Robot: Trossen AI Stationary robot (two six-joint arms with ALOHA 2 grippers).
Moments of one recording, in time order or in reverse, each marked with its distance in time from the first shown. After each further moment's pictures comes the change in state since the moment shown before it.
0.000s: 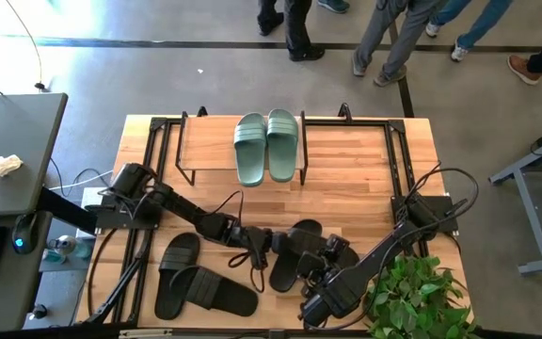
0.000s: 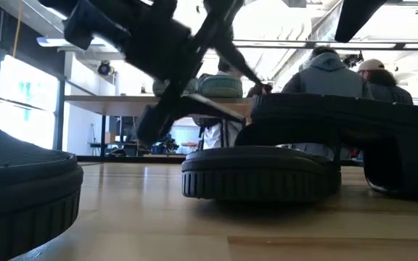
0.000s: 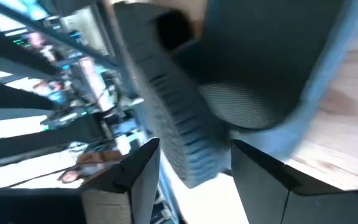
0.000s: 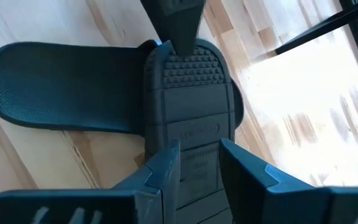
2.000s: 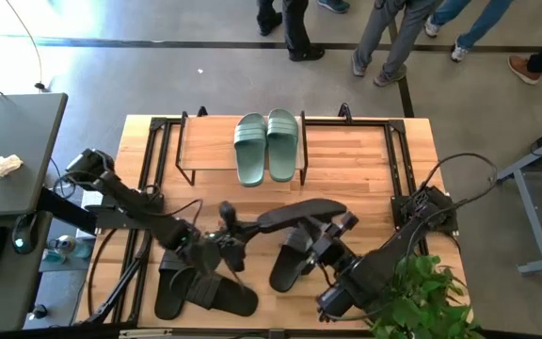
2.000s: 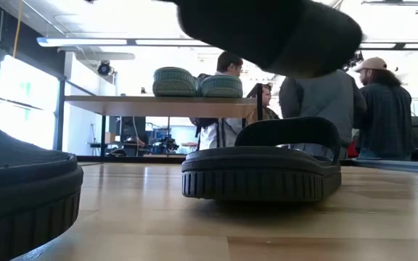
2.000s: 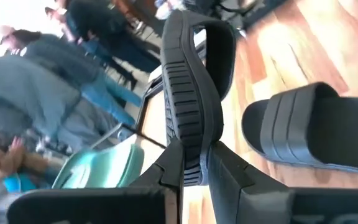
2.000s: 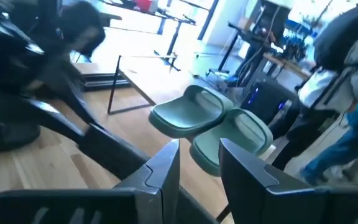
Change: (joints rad) left arm -0.274 -0.387 -0.003 -0.378 -0.673 -1.312; right arm 0.012 -0.170 0.000 0.000 0.780 0.083
